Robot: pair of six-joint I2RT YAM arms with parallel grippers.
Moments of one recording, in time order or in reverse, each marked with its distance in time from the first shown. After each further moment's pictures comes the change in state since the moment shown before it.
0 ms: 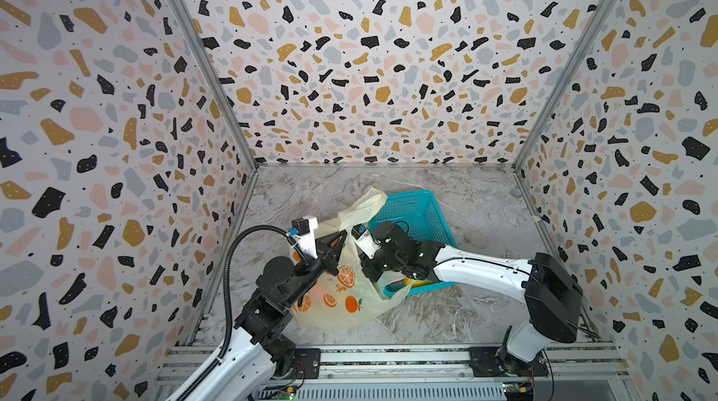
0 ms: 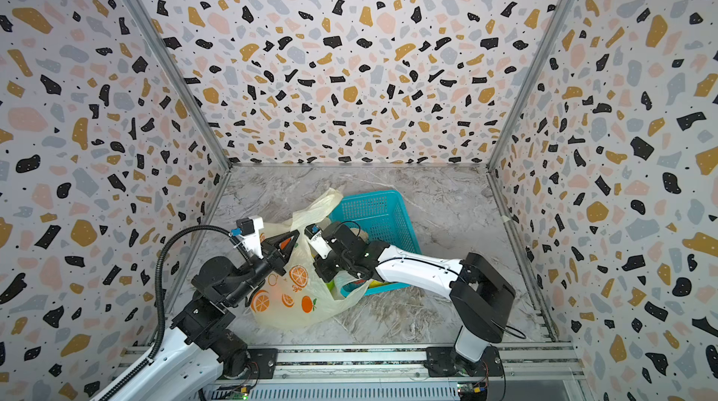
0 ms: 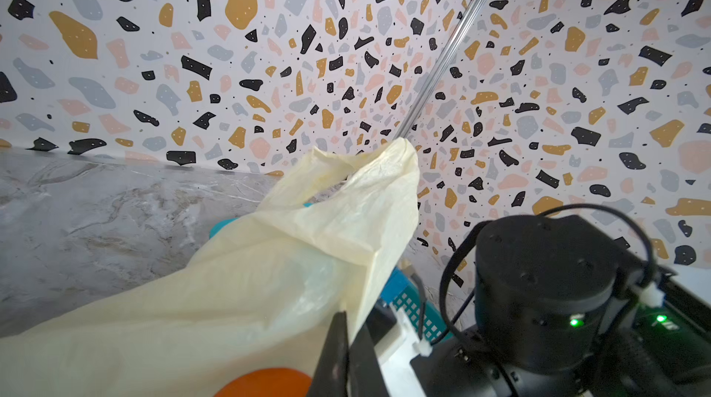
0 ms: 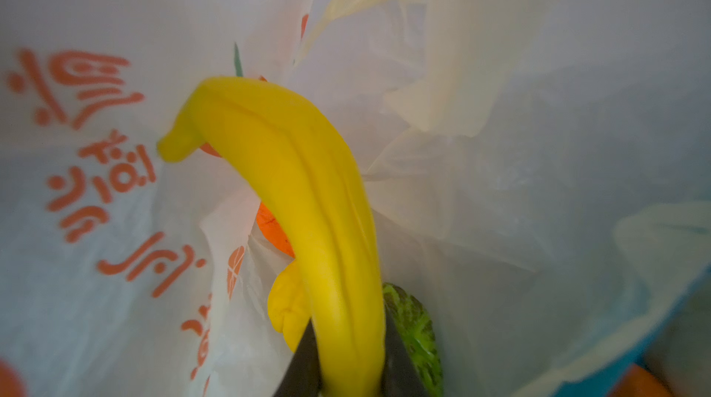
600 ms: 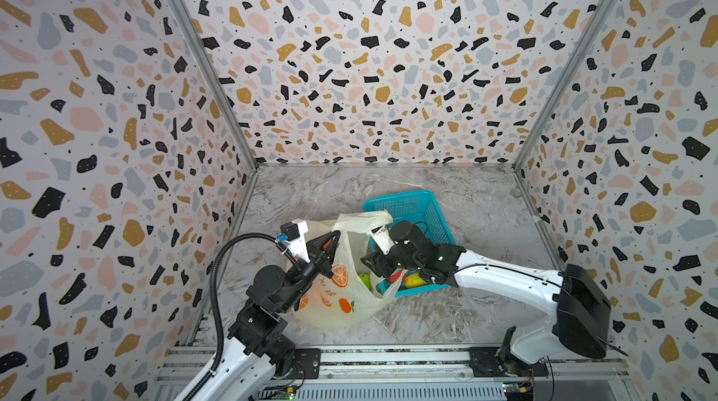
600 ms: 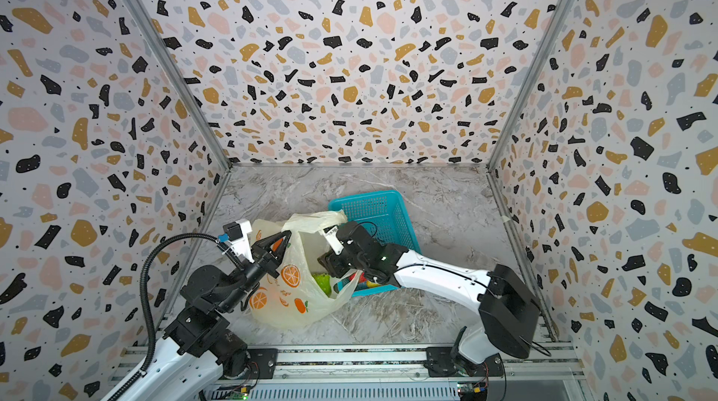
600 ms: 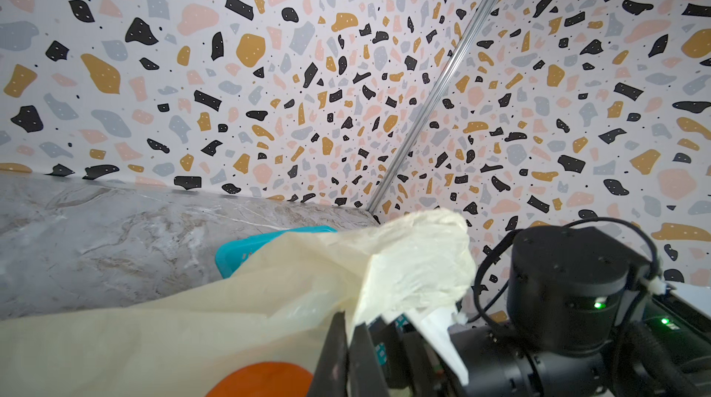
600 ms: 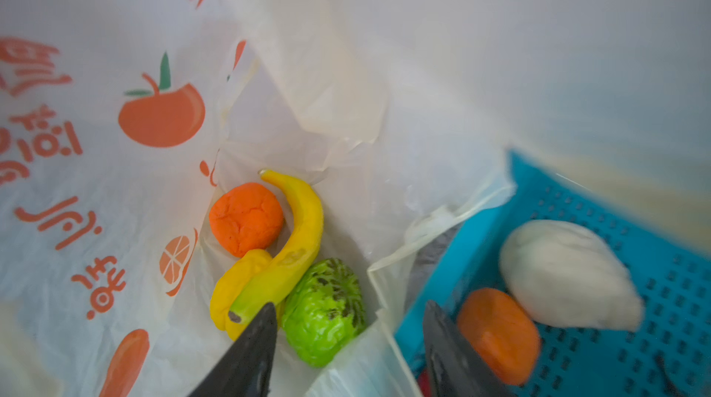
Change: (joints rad) left arm 0.000 -0.079 -0.018 -0.001 -0.053 -0.006; right arm -0.081 -0.250 -0.138 0.002 0.200 0.006
